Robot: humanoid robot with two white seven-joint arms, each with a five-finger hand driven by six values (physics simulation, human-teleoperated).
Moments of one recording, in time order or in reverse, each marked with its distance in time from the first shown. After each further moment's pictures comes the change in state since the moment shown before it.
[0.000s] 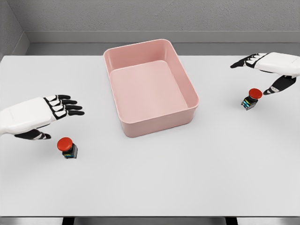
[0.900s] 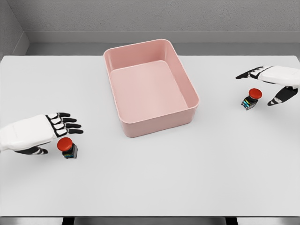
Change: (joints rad) left arm 0.092 0.011 -0.005 -0.009 -0.105 0.000 0.022; right arm 0.040 0.000 0.038 0.066 0.008 0.015 -0.017
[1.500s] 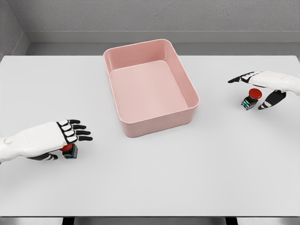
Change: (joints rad) left arm 0.020 -0.072 -0.005 -0.001 -0.060 0.000 0.000; right arm 0.017 0.069 0.005 0.050 0.001 0.031 0.005
